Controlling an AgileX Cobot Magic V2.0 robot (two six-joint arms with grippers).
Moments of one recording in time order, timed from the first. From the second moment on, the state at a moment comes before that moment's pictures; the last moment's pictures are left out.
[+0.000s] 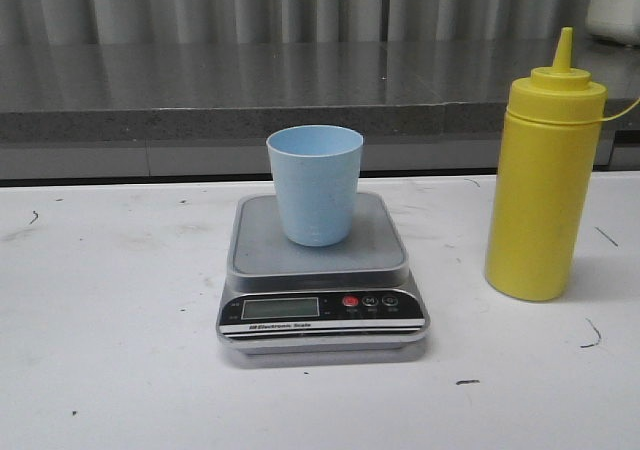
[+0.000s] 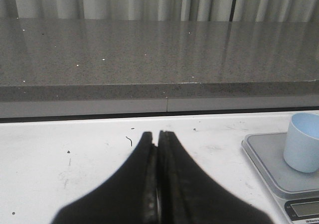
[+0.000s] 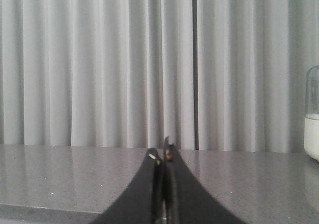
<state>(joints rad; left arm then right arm) -0.07 0.07 -0.44 -0.05 0.58 0.00 0.42 0.16 -0.25 0.82 -0.32 -0.80</state>
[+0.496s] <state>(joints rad) -0.07 0.06 -0.43 -0.05 0.56 0.00 0.42 0.16 -0.25 0.82 -0.32 -0.80</state>
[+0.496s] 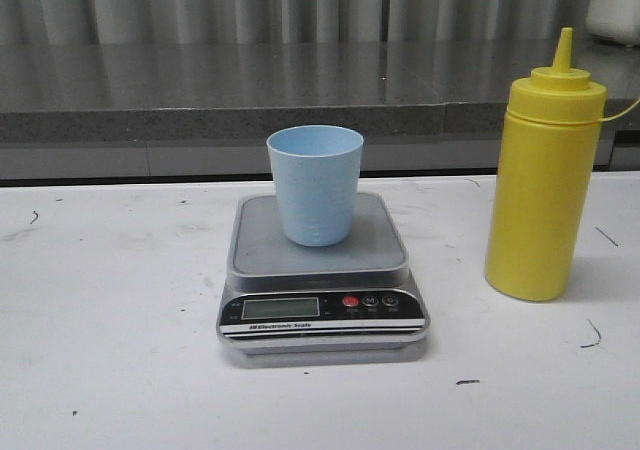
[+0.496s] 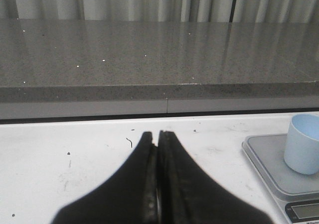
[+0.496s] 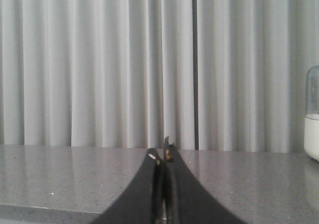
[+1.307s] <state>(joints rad) 0.00 -0.01 0.00 -0.05 0.13 0.00 0.42 0.16 -0.25 0.82 -0.32 -0.80</state>
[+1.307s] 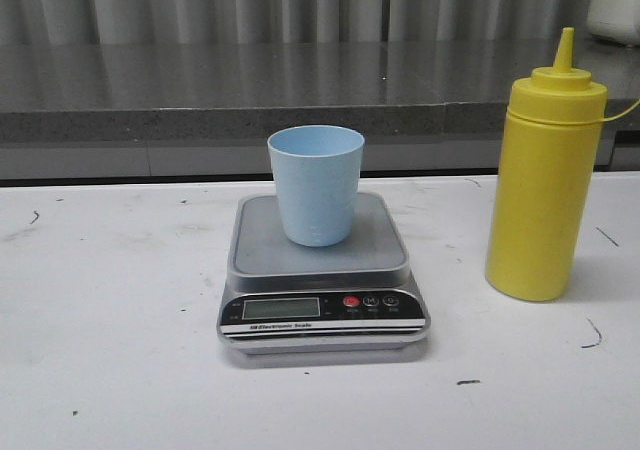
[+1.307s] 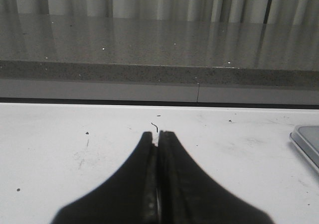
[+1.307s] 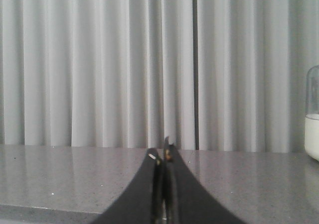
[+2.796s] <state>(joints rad) 0.00 -0.01 0.00 -0.05 0.12 0.00 0.42 0.16 -0.25 0.60 -0.29 -0.76</state>
